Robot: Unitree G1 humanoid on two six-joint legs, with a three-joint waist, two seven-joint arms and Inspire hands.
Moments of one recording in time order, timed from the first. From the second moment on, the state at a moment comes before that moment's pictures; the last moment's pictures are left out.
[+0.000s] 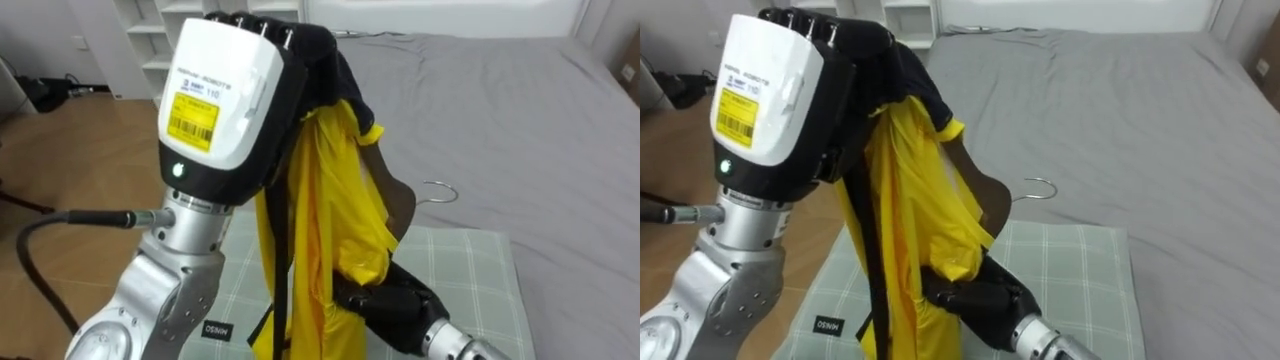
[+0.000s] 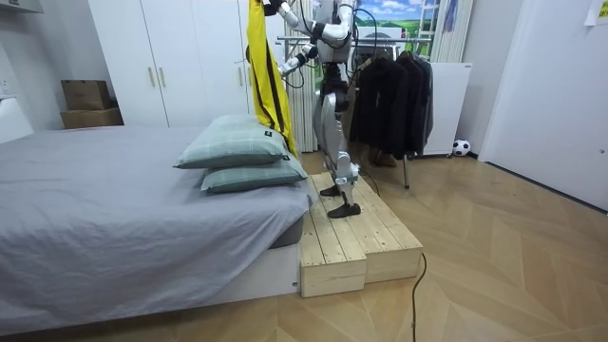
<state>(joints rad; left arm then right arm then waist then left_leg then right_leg) -0.29 0.44 -0.29 -0.23 0.99 -0.11 0.51 -0.25 -0.34 0.48 0.61 0.99 -0.02 0.44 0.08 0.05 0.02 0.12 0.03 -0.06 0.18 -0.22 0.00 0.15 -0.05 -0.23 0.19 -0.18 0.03</state>
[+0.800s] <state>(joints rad) -0.17 0.45 -0.17 -0.10 0.73 -0.19 0.56 -0.24 -0.43 0.21 0.60 0.42 -0.04 0.27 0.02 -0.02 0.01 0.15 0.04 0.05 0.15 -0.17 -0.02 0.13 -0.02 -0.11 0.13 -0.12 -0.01</state>
